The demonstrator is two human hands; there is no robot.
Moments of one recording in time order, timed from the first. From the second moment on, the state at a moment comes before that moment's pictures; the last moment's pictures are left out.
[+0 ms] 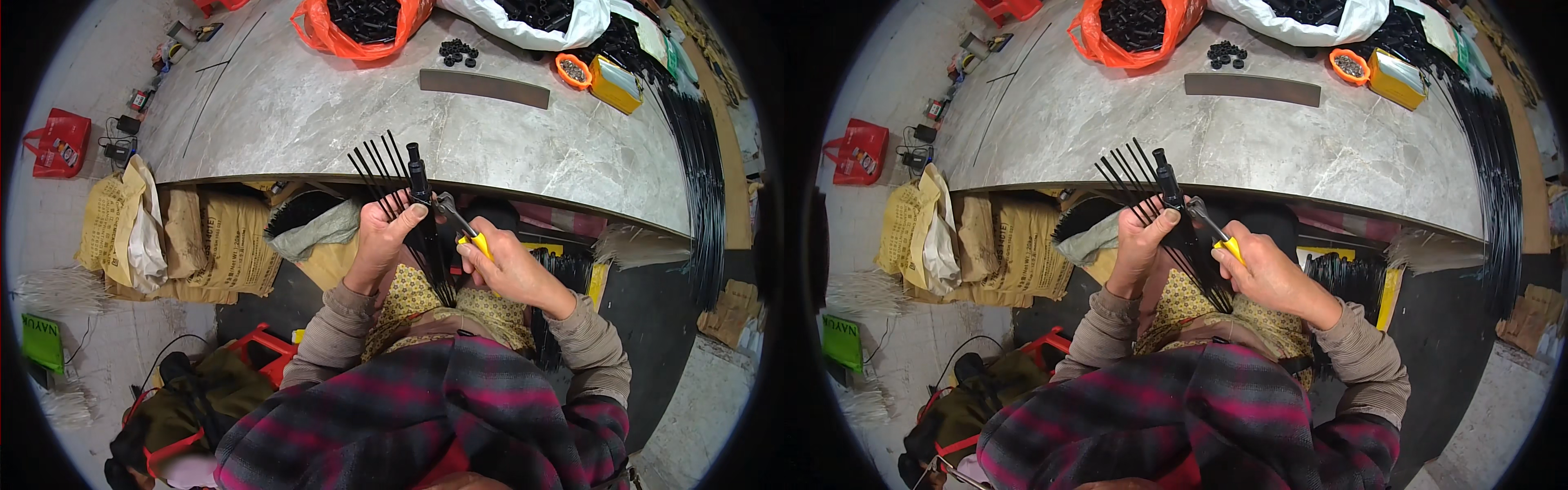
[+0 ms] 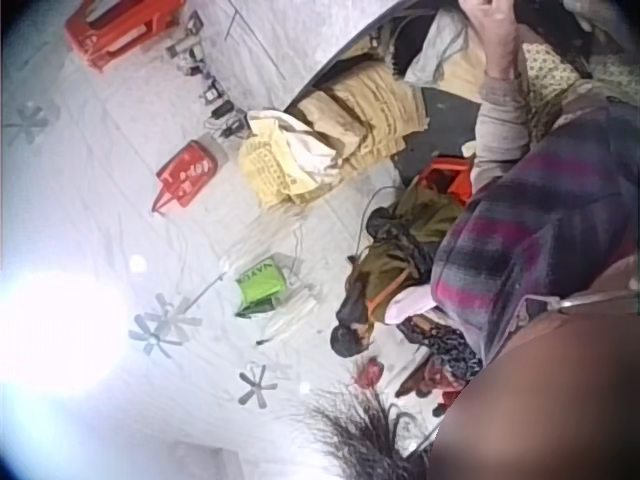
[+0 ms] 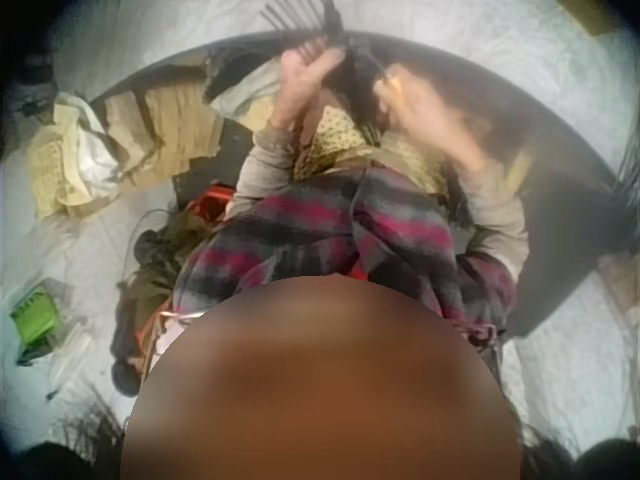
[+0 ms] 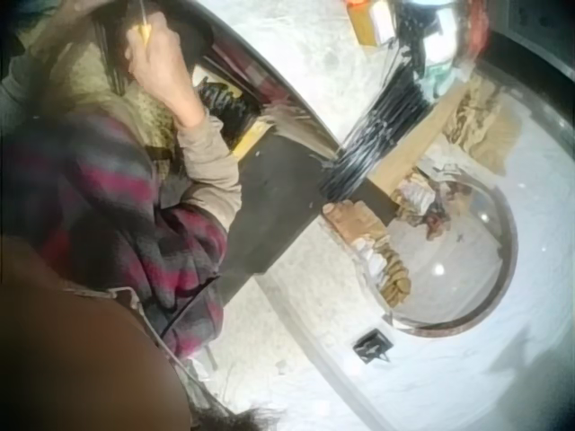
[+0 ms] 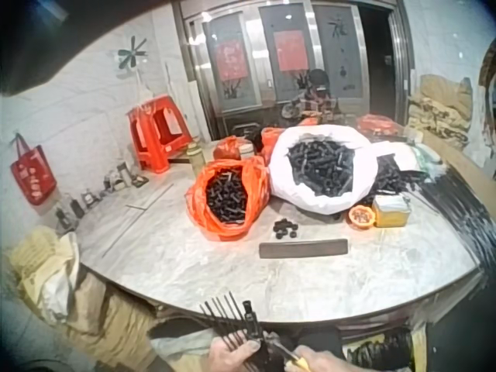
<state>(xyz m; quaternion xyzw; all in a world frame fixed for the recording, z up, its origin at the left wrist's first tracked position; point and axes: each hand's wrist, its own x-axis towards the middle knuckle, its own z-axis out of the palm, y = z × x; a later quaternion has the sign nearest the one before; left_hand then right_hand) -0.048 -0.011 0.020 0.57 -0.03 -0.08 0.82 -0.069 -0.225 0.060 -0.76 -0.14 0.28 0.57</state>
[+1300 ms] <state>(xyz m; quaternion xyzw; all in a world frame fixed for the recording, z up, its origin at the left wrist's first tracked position) -0.067 0.019 0.043 0.50 -0.02 -0.12 0.86 -0.080 -0.153 0.039 -0.69 -0.09 0.00 0.72</state>
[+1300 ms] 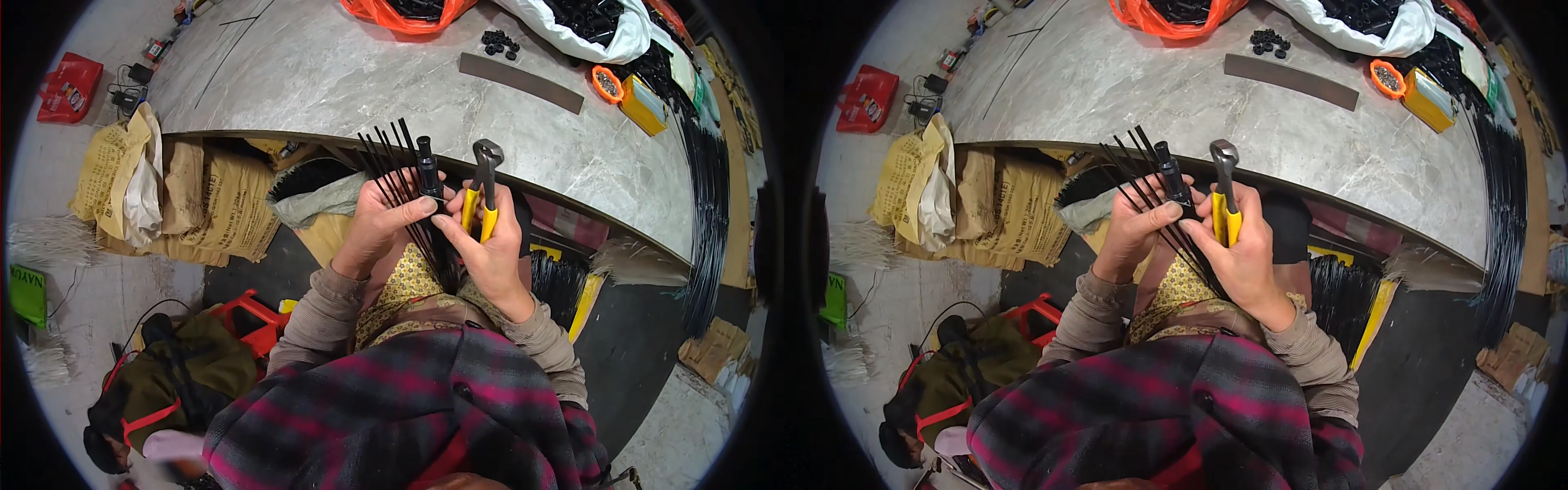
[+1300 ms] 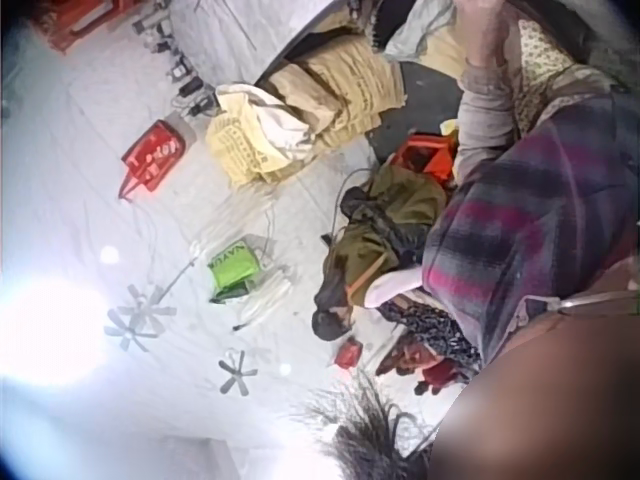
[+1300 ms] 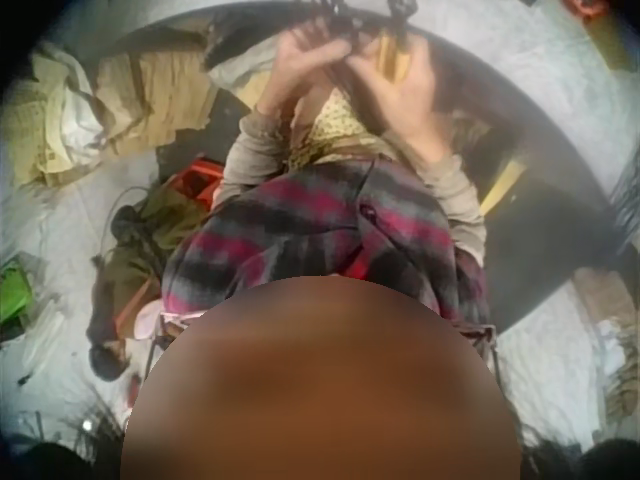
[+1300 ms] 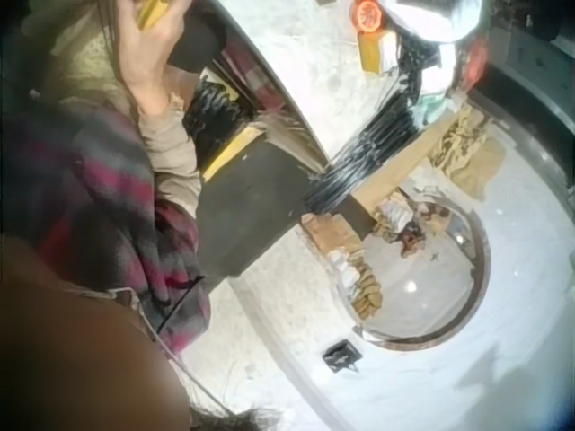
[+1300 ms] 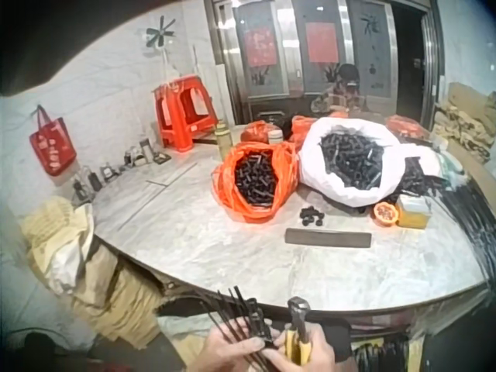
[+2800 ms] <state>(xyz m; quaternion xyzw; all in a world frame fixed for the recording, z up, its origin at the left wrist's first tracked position) -0.061 0.024 0.028 0.57 -0.03 -0.02 0.82 -0.067 -0.139 0.035 -0.67 -0.10 -0.04 0.74</state>
